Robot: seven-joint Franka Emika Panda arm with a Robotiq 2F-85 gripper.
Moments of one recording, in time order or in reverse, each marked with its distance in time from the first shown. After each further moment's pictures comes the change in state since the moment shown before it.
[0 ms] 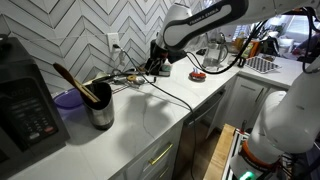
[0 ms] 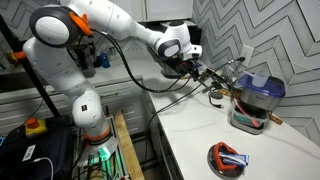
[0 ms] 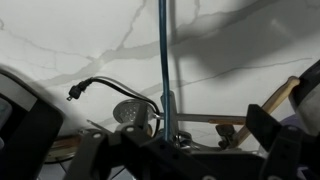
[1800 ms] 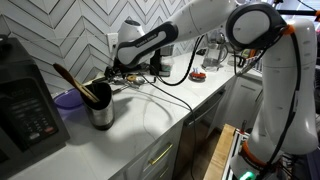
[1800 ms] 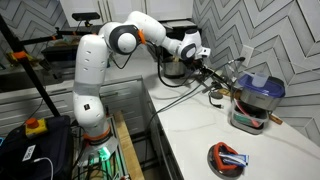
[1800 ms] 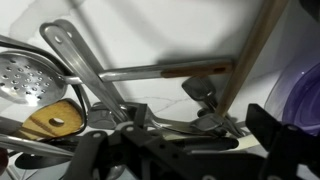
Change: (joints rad) arm 0.095 0.589 0.068 0.570 -0.089 0.065 0.388
